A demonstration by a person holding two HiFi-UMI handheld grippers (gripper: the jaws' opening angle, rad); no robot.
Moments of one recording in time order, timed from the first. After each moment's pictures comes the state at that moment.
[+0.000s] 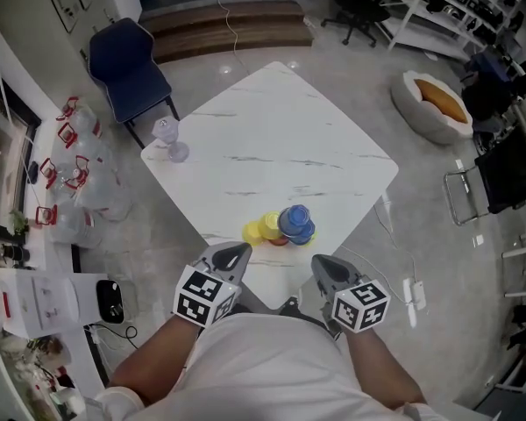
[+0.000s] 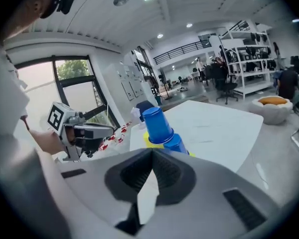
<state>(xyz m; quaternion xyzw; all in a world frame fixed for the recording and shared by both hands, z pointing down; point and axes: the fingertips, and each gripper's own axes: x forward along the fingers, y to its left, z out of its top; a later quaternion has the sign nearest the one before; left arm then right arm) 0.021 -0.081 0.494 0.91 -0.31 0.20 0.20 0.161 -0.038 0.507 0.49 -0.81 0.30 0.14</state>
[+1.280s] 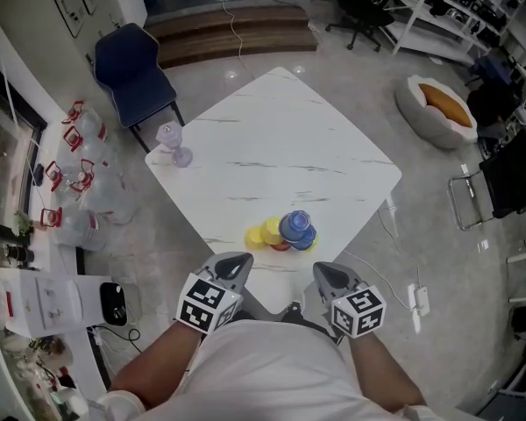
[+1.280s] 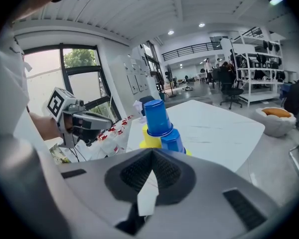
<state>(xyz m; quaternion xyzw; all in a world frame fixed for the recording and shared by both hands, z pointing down) 0.022 -0.070 0.505 0.90 -0.30 0.22 0.21 0.166 -0.032 0.524 0.47 -0.82 0.26 0.18</state>
